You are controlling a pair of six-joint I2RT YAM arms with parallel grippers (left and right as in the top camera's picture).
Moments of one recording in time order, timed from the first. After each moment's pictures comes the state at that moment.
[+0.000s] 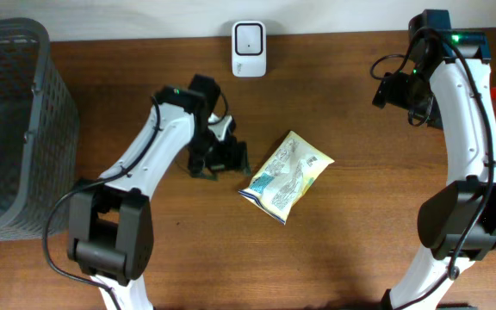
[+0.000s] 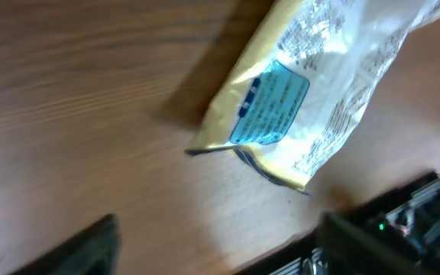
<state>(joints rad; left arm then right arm) -0.34 1.97 1.52 -1.14 0.49 -0.23 -0.08 1.99 2.00 -1.41 0.15 0.42</state>
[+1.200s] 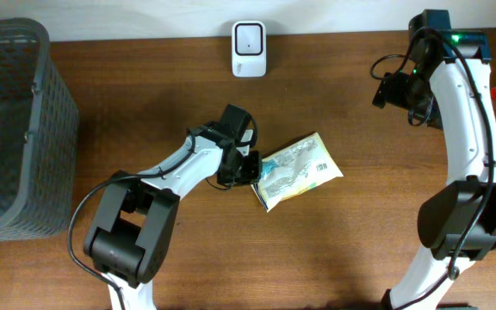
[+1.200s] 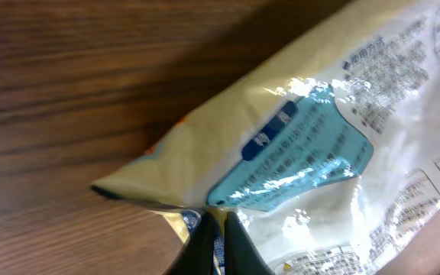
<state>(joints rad) -0.48 2.00 1.29 -0.63 0.38 -0.47 -0.08 1.99 2.00 -1.41 0.15 0.42</state>
